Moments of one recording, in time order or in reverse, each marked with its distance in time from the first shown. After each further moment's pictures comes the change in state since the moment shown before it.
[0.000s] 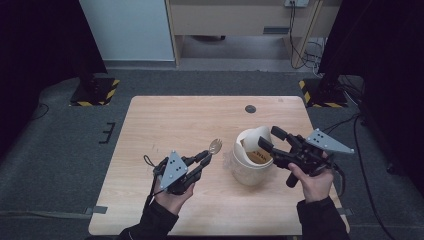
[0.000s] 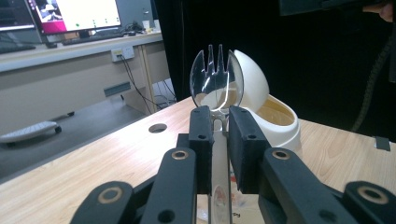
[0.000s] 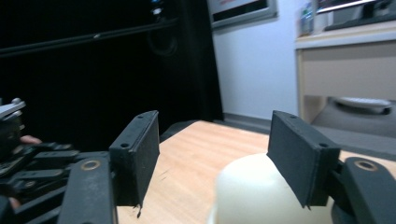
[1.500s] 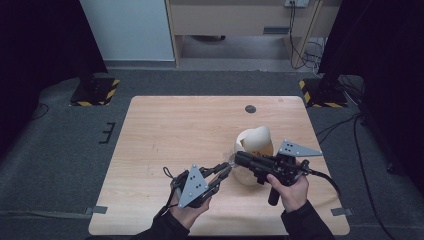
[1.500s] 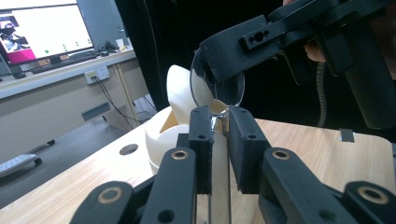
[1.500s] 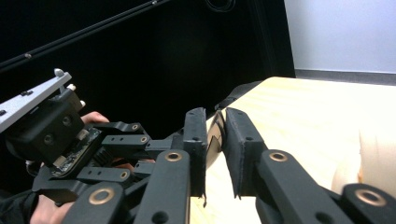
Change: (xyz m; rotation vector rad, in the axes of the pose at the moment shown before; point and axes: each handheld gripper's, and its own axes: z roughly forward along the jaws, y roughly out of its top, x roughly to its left) left arm -0.043 0.002 0.012 -0.047 -0.088 0.096; right arm 0.034 -0.029 0.024 0.156 0.240 0.155
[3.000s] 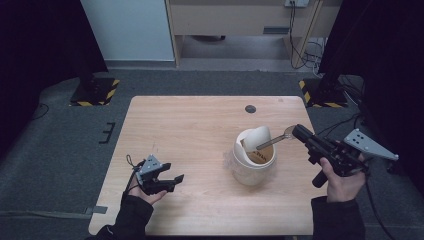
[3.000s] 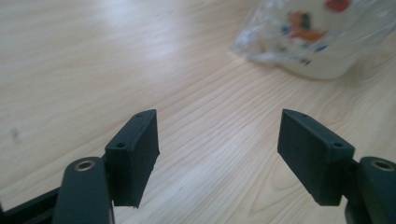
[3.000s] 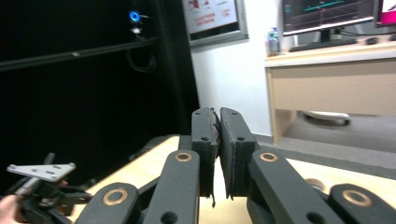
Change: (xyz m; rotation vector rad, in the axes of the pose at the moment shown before) left arm 0.116 -0.116 -0.057 0.504 0.091 -0.364; right arm -0.028 0.049 -0.099 -0.233 -0.354 -0.178
